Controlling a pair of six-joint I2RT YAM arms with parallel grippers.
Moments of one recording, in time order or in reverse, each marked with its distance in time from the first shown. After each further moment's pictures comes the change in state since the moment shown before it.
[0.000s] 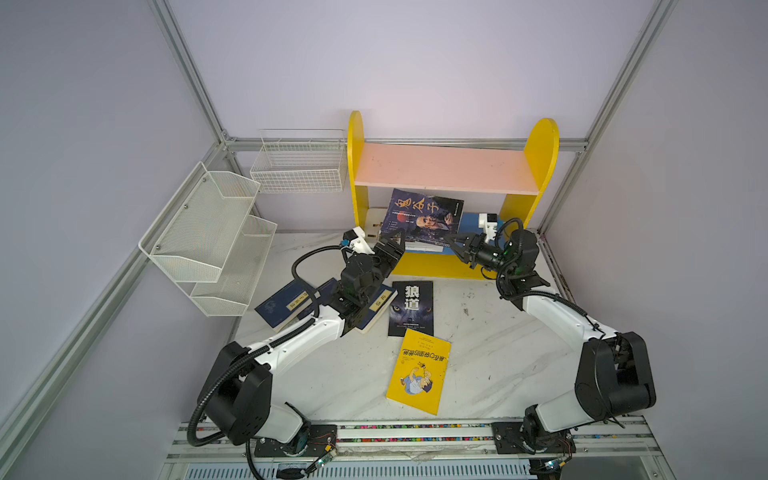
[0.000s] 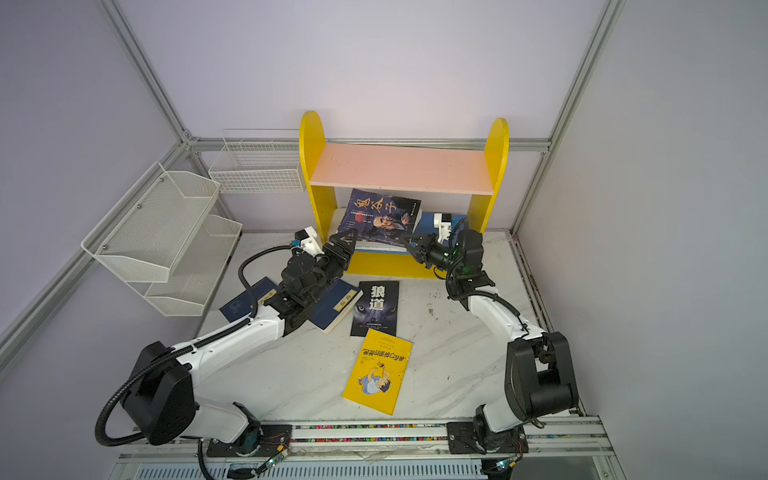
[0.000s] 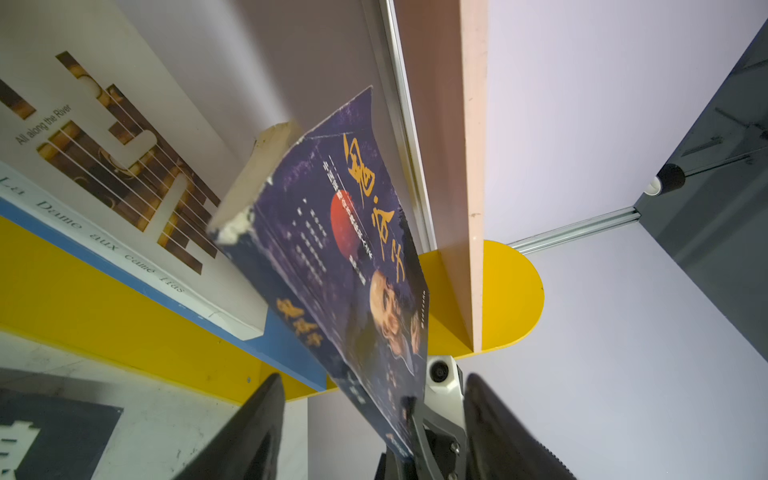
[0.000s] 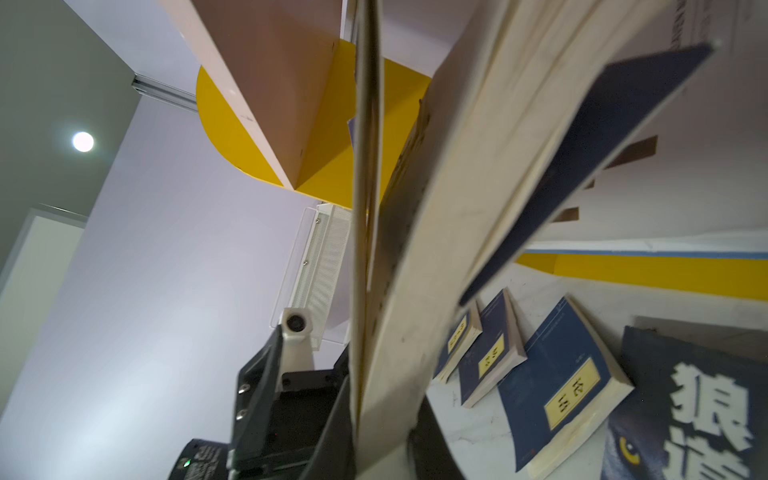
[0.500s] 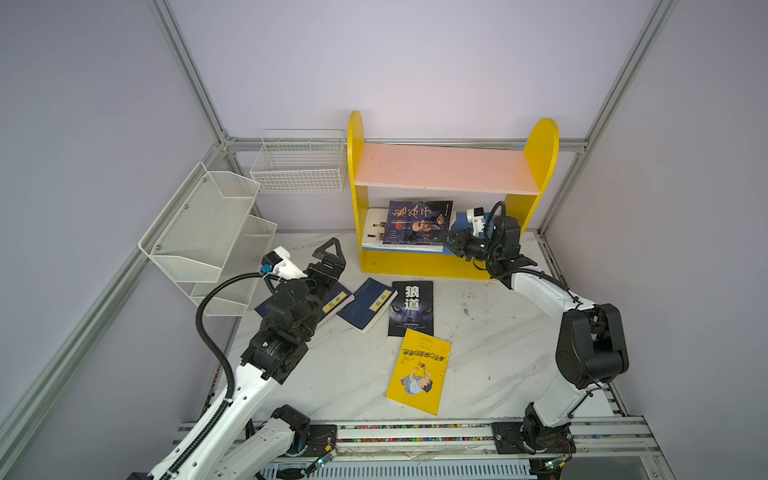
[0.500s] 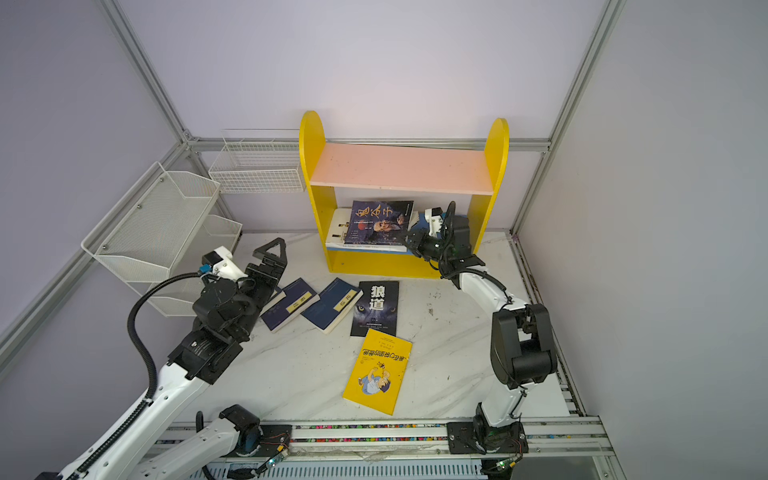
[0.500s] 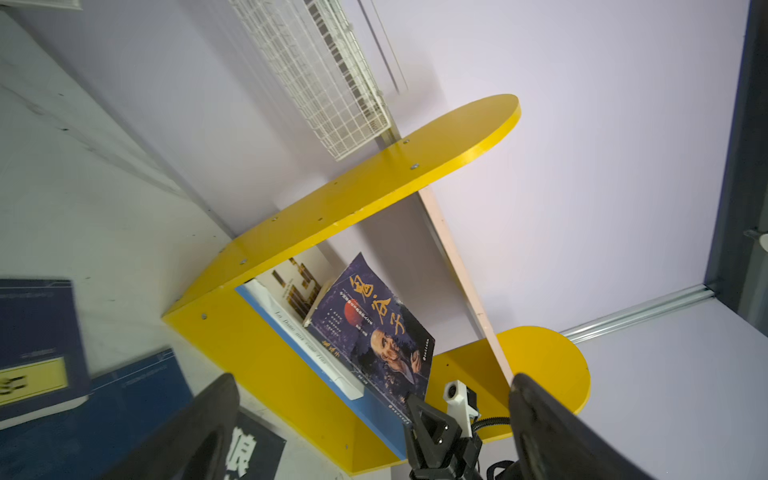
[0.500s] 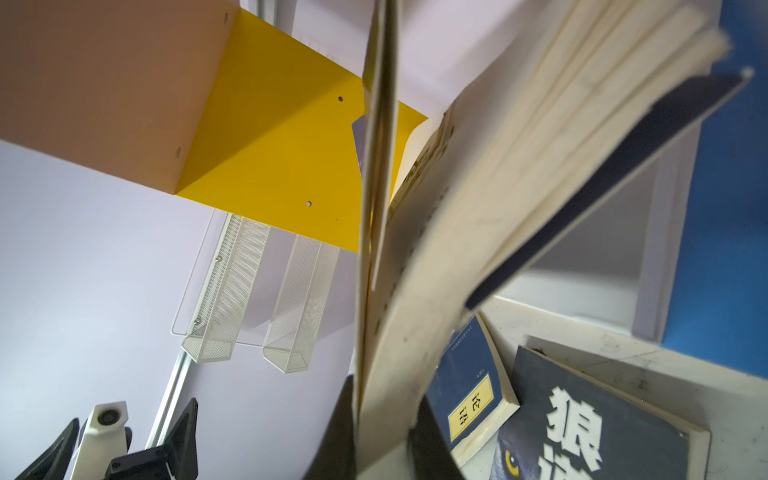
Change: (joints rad) left arm 0.149 -0.600 -0.158 -0.540 -0.233 0.136; right arm -0.003 0.247 0.232 -0.209 -0.024 -0.243
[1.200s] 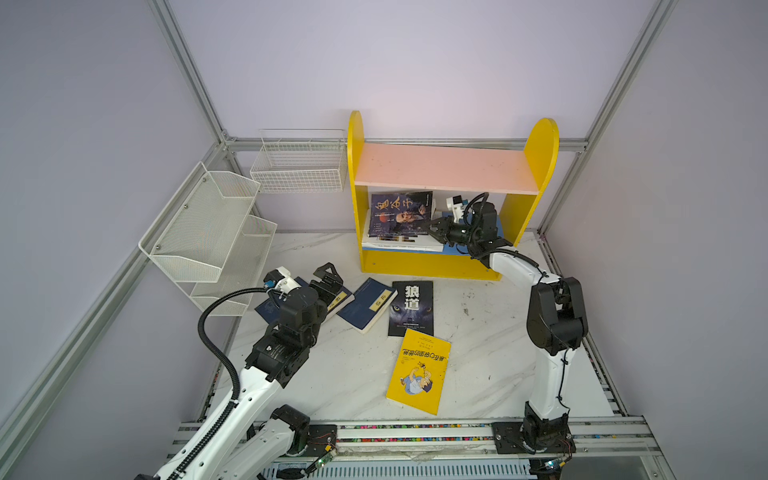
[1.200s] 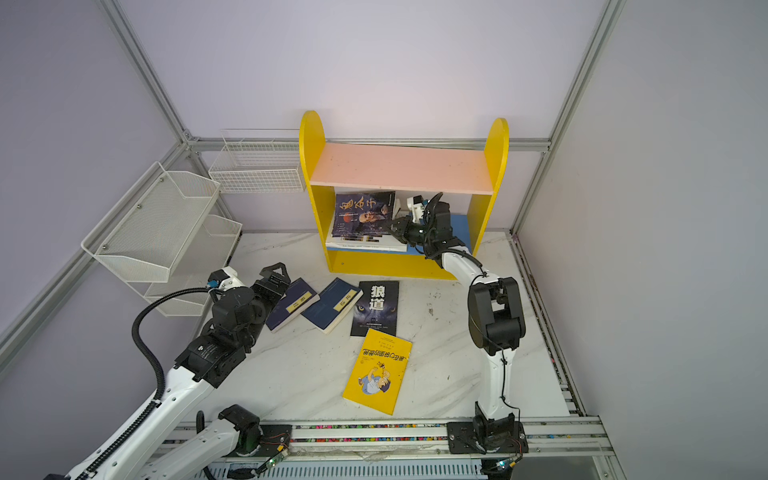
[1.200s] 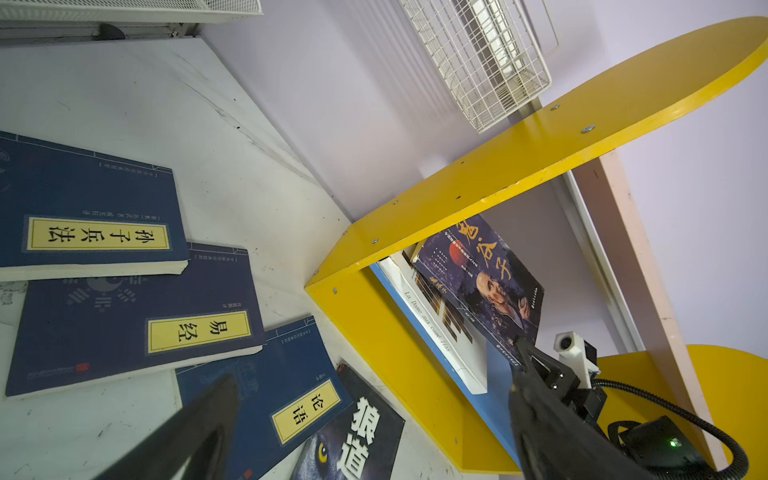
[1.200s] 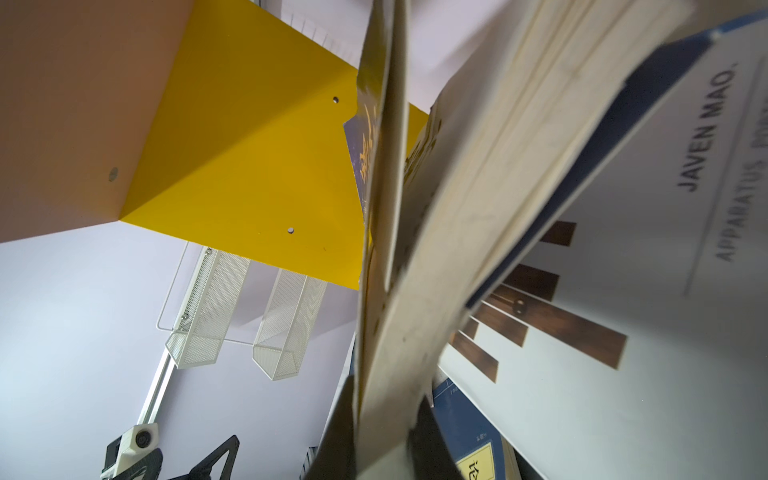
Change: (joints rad) left arm 0.034 0.040 -0.061 -0.156 -0.050 0.013; right arm 0.051 0.291 0.338 -0.043 -0.054 -0.031
